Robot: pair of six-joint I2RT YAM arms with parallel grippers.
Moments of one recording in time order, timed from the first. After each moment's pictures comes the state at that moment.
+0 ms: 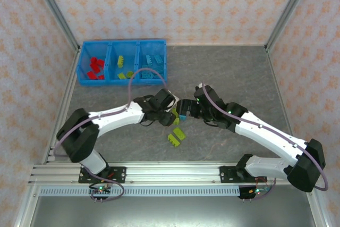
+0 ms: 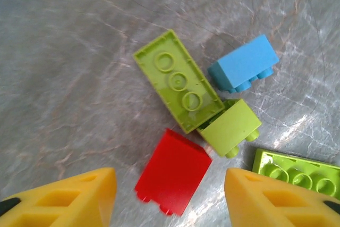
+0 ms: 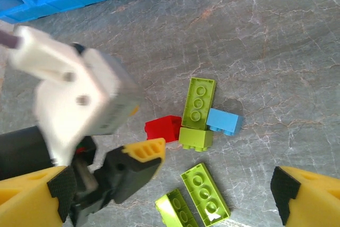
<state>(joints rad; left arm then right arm) -0.77 1.63 1.03 -0.51 -0.05 -0.12 0.81 1.14 0.93 -0.59 0.06 0.80</state>
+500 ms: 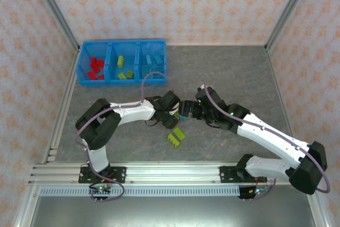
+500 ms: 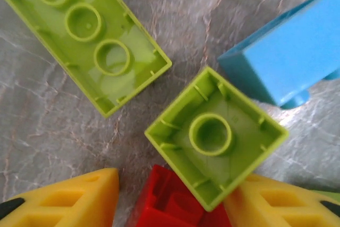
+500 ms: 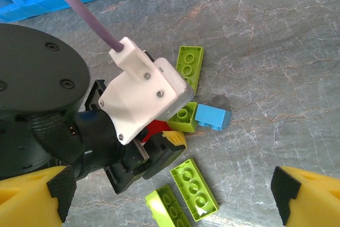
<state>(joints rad) -0.76 1.81 1.07 -0.46 -0.03 -0.05 0.81 1.11 0.92 -0.61 0.08 0.80</state>
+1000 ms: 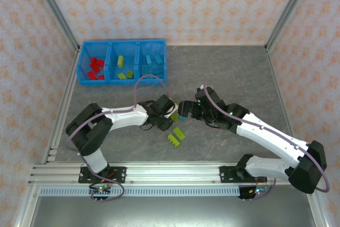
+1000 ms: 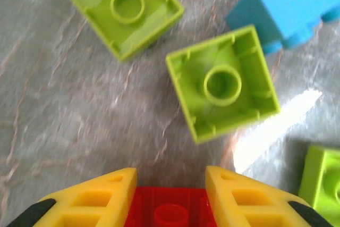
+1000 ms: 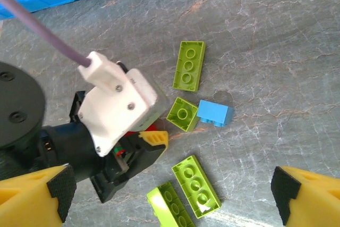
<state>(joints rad) -0.76 1.68 0.92 -0.39 -0.03 -0.09 0.81 1.12 0.92 -0.61 0.06 0.80</state>
